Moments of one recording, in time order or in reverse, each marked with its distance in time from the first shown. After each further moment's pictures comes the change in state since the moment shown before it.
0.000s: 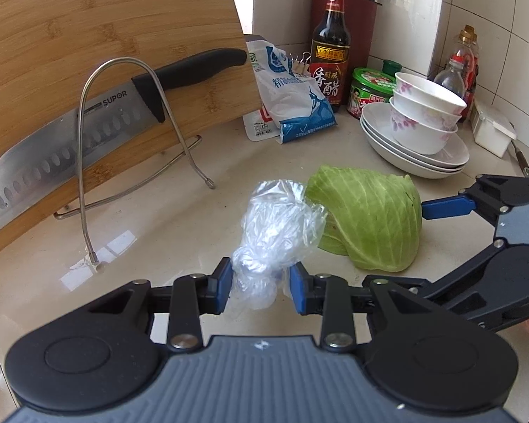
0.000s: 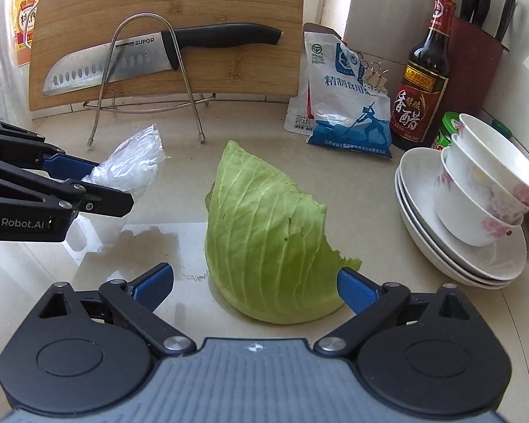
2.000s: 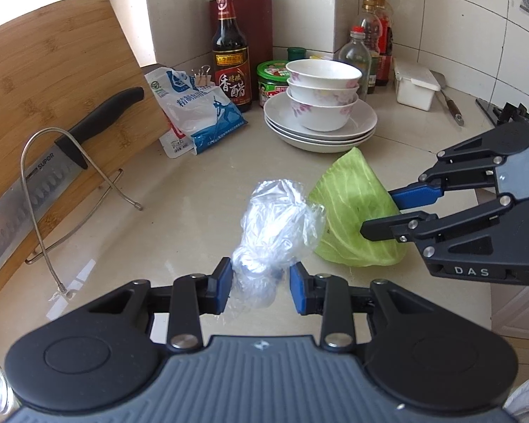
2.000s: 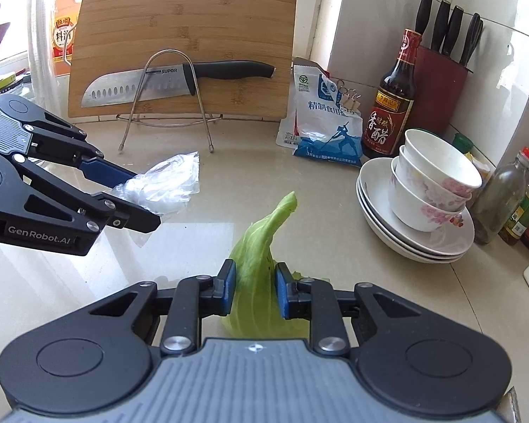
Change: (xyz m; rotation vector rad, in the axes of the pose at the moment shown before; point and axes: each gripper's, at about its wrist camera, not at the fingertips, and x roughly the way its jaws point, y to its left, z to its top) left arm -0.045 -0.060 0.002 0.248 0.025 -0.127; right arm -0.098 -0.001 -0.037 -0.026 -0.058 0.005
